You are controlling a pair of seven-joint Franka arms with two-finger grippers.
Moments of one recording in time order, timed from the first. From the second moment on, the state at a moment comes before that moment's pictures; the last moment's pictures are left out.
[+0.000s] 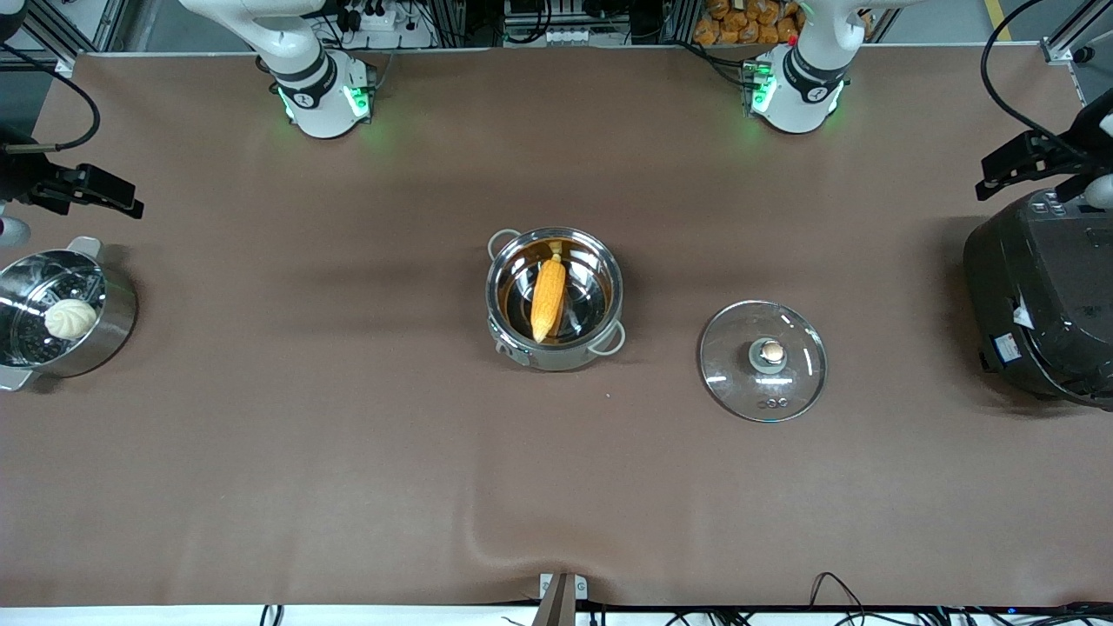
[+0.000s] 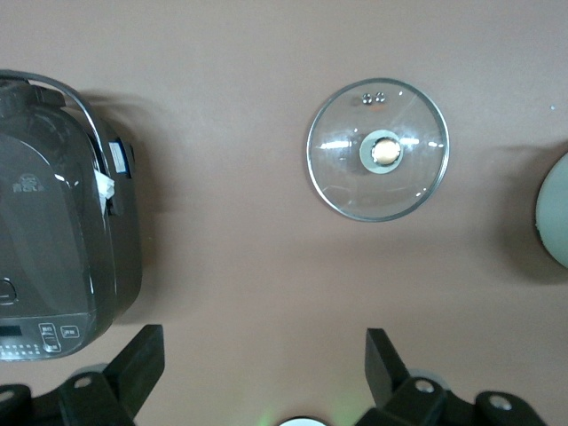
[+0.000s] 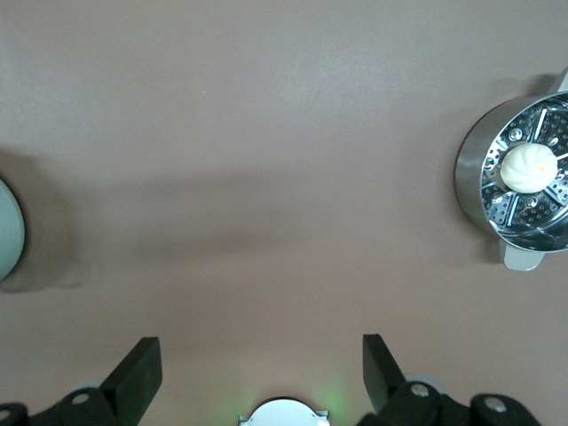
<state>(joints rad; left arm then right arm) 0.00 -0.10 0.02 -1.66 0.00 1.53 0.06 0.02 -0.03 -0.07 -1.61 -0.01 1.44 0.01</state>
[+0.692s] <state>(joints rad) 0.00 -0.07 -0.02 -1.62 0.00 1.53 0.06 0.02 -0.02 -0.06 -1.61 0.00 1.44 0.01</state>
